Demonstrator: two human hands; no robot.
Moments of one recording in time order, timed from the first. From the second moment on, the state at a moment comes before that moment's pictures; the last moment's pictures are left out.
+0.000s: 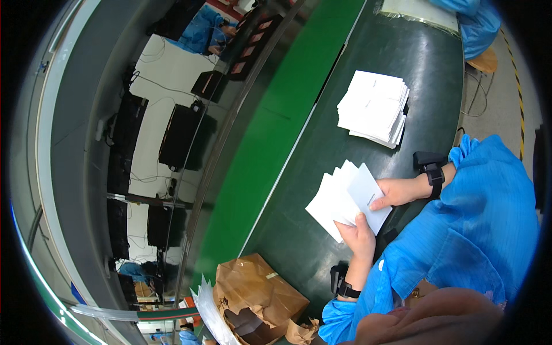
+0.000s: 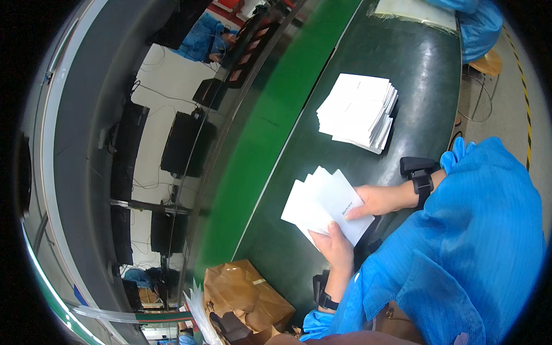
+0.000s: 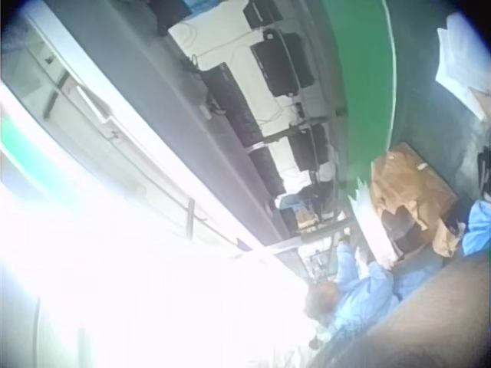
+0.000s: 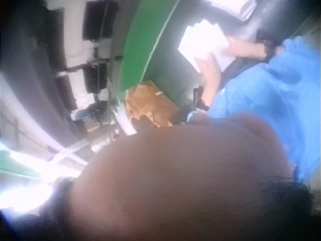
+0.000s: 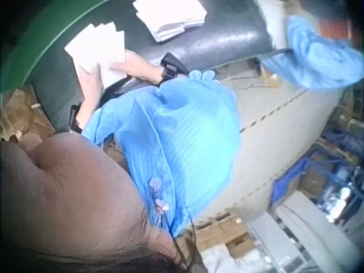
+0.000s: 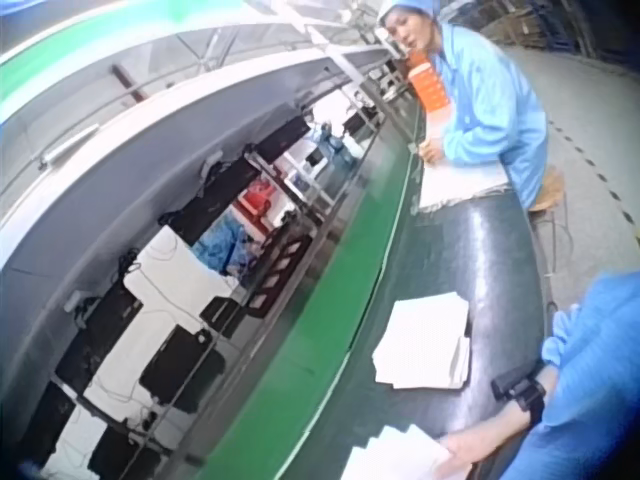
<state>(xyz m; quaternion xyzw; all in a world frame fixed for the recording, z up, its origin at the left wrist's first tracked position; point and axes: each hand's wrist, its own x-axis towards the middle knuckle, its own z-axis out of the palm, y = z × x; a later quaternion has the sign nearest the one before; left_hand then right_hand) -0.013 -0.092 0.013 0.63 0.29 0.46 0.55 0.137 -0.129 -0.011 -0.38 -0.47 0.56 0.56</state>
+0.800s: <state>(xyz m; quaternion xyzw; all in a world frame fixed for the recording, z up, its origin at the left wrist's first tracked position) -0.042 -0.035 0.033 0.55 0.32 0.55 0.54 0.477 -0.141 0.025 -0.72 -0.33 0.31 0.53</state>
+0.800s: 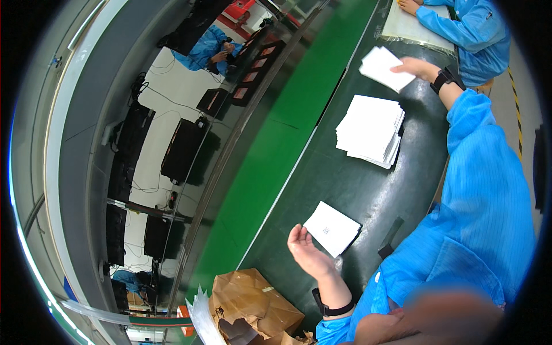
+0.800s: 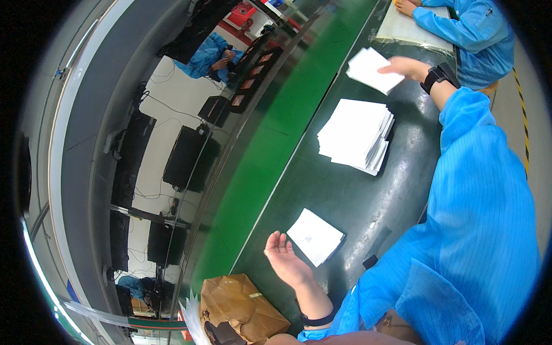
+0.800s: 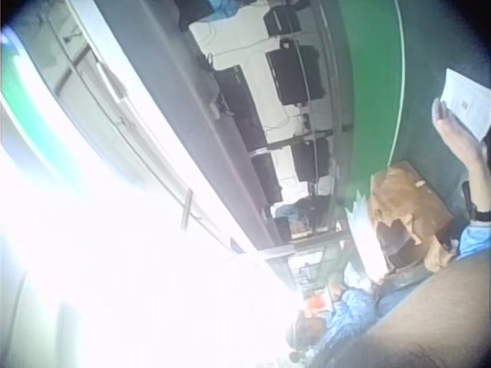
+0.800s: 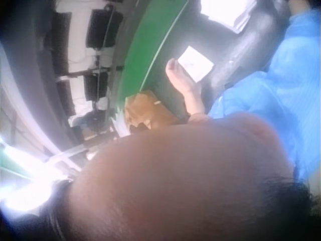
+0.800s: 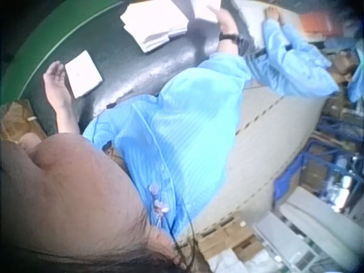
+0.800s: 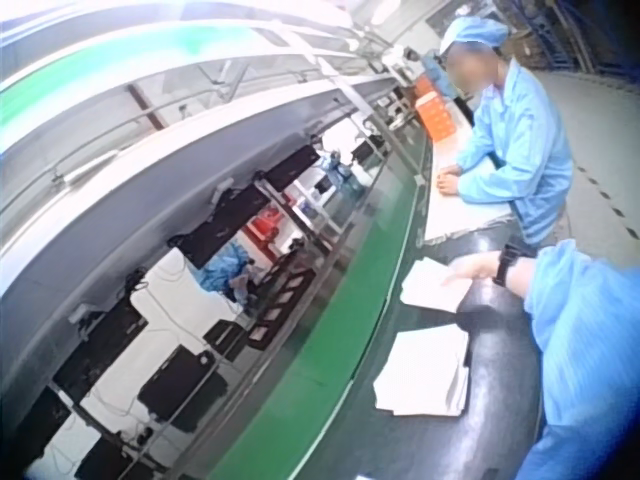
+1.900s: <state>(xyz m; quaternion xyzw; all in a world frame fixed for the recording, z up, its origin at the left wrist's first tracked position) -0.066 -0.016 0.026 0.71 0.54 0.21 0.41 0.200 -0.092 0.097 -0.42 -0.74 0.19 0.49</state>
